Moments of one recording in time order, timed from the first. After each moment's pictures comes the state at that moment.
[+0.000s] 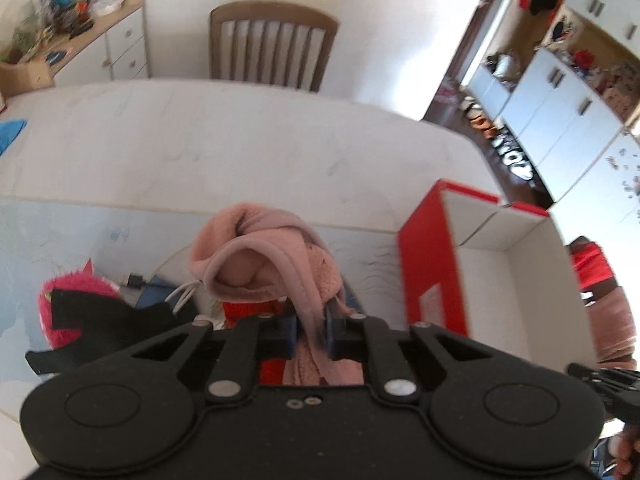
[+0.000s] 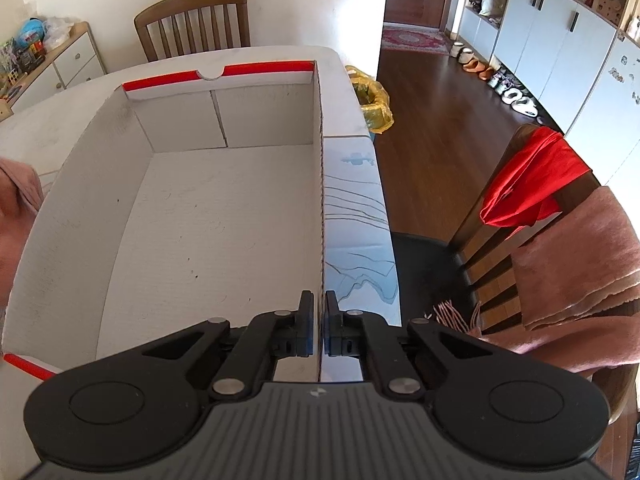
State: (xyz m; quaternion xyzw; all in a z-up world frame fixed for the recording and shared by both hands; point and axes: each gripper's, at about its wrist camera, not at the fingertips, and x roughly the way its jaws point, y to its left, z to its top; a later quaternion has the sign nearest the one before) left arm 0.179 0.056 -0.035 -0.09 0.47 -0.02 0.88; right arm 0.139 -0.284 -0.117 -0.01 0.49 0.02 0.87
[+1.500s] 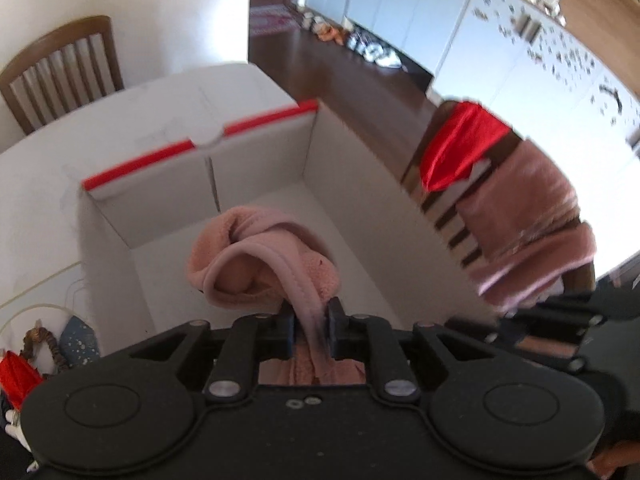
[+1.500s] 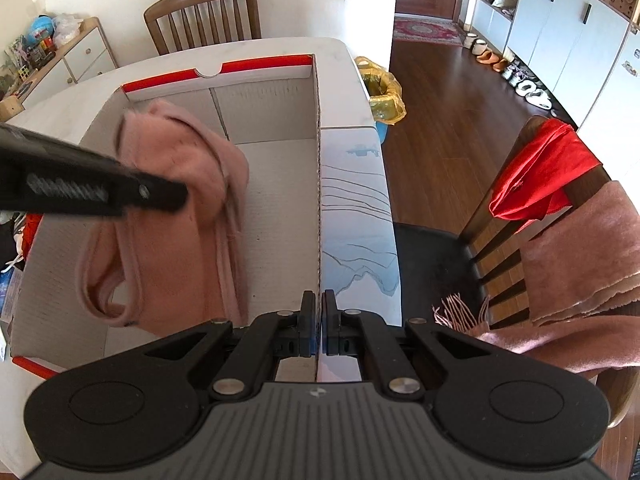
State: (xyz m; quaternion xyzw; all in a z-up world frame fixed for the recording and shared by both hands) left arm 0.217 -0.166 -0.085 0.07 0.51 -0.23 0.82; right arm 0.140 -0.297 -0.117 0.00 0.51 0.05 0.86
